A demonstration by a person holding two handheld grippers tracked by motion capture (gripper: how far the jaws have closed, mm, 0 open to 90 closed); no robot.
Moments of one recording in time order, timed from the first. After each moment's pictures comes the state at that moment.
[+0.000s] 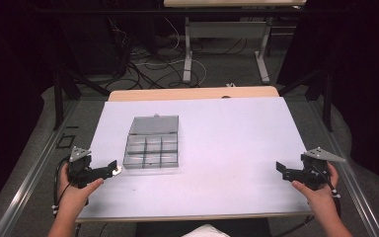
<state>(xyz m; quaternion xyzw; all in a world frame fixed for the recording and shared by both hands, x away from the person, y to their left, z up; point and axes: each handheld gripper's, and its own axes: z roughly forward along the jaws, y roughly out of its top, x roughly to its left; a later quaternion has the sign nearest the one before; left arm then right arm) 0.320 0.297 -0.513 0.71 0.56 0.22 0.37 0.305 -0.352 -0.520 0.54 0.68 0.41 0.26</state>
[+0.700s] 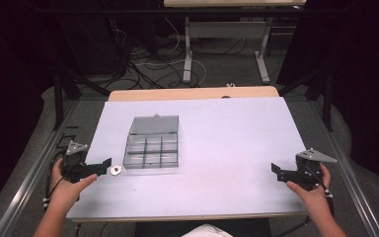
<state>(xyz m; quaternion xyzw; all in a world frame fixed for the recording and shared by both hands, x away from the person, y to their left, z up) 0.331 0.312 -0.498 0.74 0.54 0.23 0.33 0.310 -0.344 -0.532 0.53 0.70 0.41 0.25</state>
